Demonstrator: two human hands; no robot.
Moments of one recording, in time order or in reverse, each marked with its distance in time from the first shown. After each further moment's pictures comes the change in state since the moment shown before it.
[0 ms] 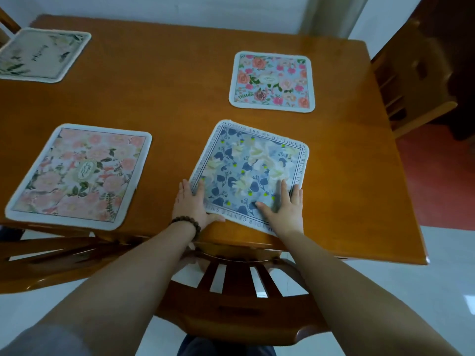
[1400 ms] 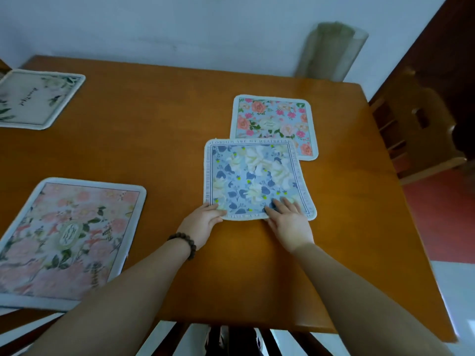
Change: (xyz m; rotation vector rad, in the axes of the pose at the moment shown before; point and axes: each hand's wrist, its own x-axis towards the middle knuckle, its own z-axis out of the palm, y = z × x) left_hand 0.102 0.015 -0.063 -0.365 -0.040 0.403; right_hand 0.124 -0.050 -0.026 -0.704 -0.044 -0.444
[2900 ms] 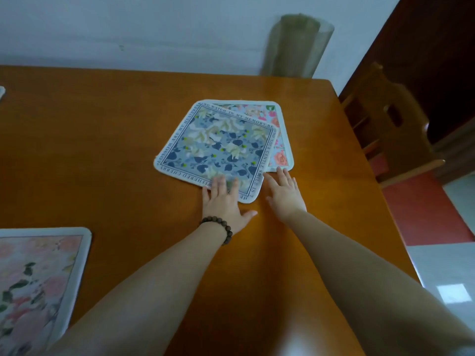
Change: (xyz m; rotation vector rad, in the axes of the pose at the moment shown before) left_hand 0.148 0.091 0.041 0.498 0.126 0.030; right_hand 0.106 0.081 -0.023 0.133 0.046 0.268
